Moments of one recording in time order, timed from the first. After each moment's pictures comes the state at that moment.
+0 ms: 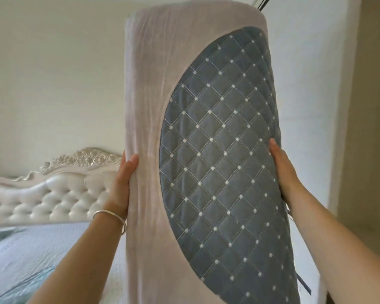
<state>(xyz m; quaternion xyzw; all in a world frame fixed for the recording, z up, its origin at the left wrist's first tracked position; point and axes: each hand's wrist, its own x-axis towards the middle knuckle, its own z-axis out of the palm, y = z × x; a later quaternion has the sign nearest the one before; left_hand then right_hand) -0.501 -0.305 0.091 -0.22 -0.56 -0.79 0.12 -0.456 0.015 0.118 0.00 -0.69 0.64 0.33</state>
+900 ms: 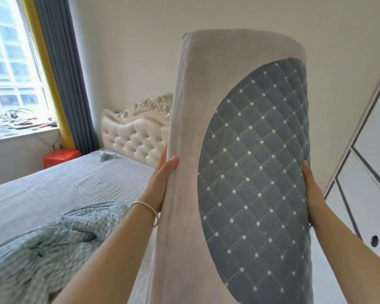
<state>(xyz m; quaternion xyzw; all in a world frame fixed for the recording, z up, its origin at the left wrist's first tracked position) -0.889 -0.248 -0.009 -0.02 -0.59 -0.78 0.20 -1.011 0.043 -0.002 0.04 -0.71 0.71 0.00</state>
